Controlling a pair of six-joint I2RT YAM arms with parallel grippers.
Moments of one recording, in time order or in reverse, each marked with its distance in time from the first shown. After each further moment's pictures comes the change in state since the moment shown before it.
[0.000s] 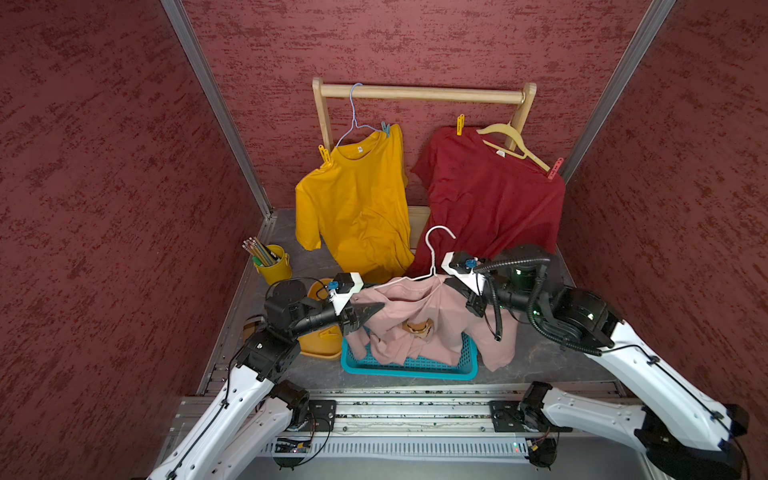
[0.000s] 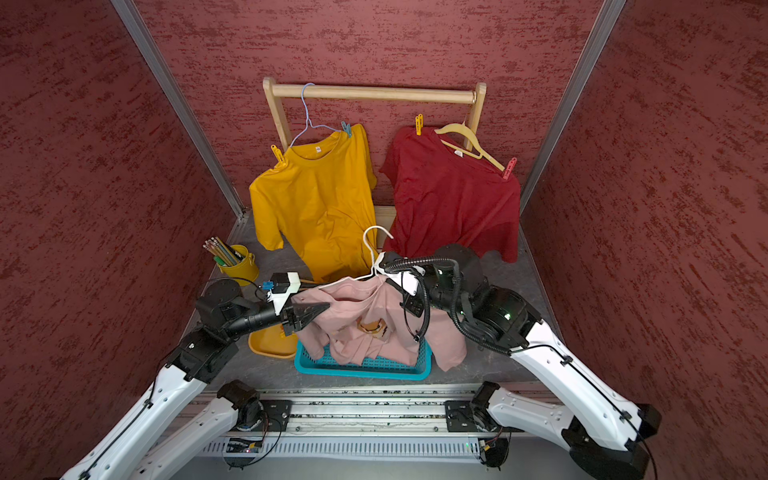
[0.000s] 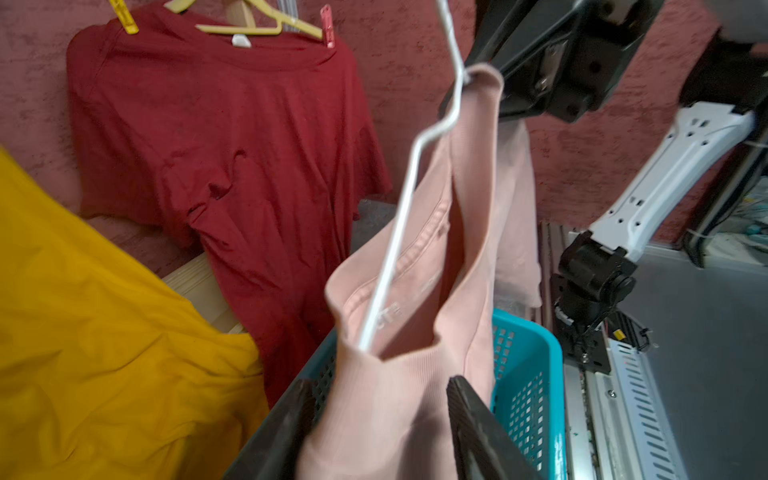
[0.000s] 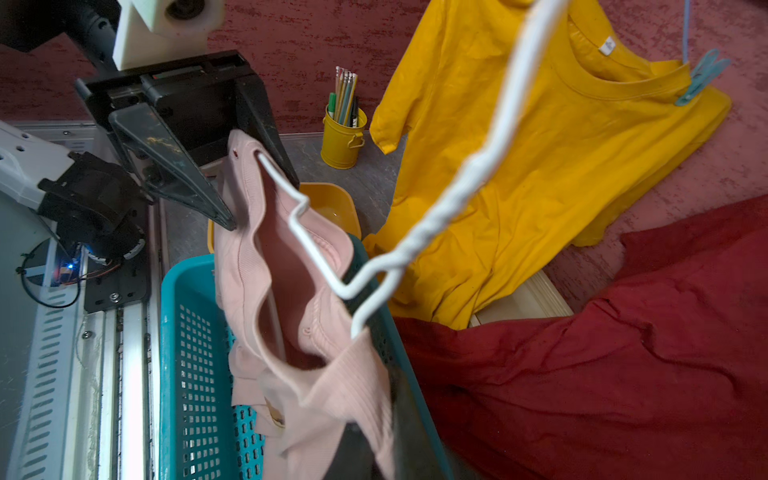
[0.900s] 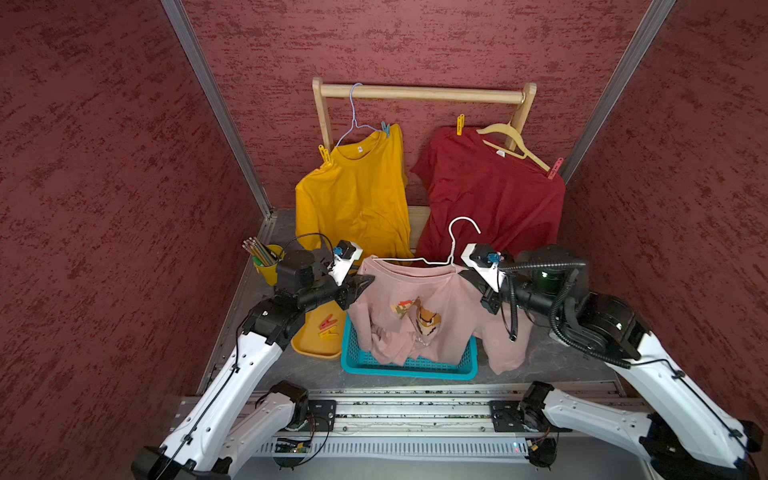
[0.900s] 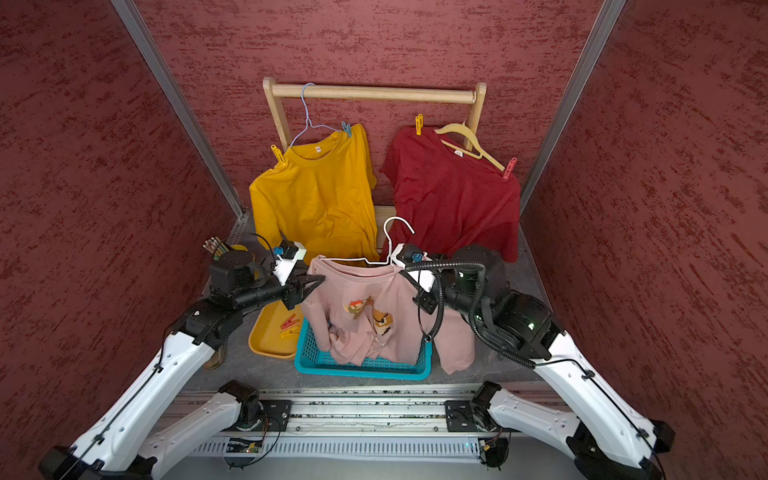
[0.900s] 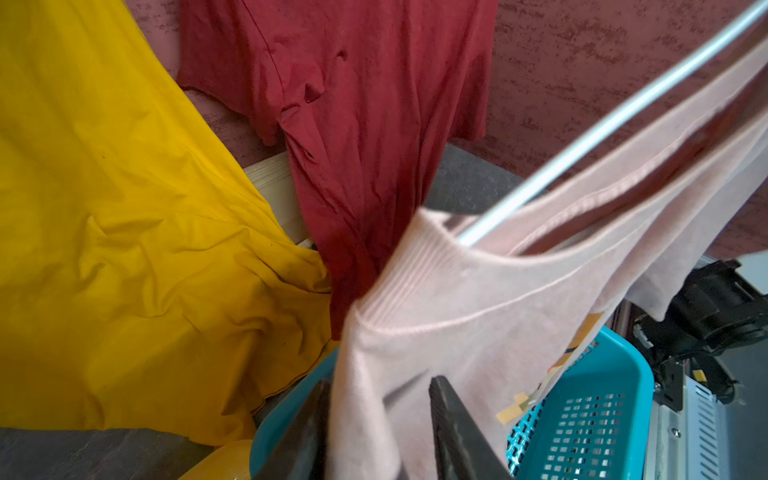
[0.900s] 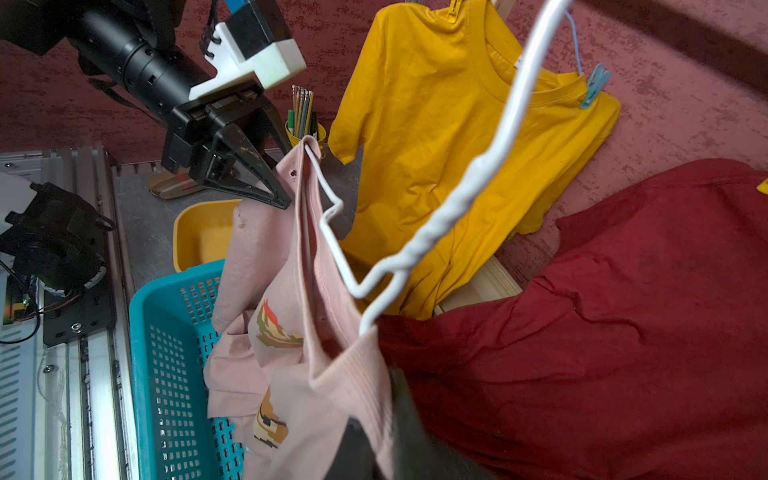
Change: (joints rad) left arm 0.080 0.238 0.208 -0.187 -0.123 -0.059; right arm -0.015 -0.048 0.042 -0.037 0.060 0.031
